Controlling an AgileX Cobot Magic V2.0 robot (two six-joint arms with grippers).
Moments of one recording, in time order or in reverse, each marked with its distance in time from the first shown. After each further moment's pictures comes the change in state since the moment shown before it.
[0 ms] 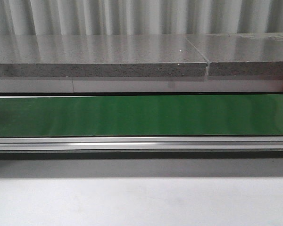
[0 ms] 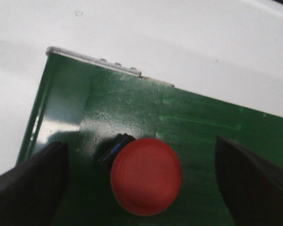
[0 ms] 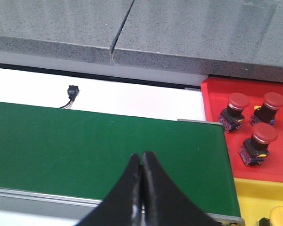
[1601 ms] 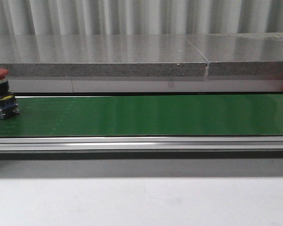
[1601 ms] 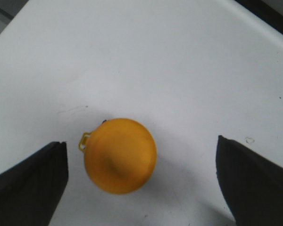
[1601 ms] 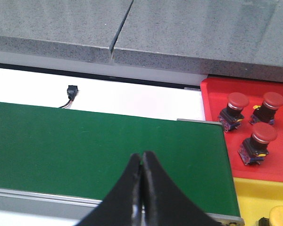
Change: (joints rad) left arm 0.302 0.482 -0.365 0.023 -0.084 0.005; right arm 0.000 0.000 0.000 0.000 0.000 0.000
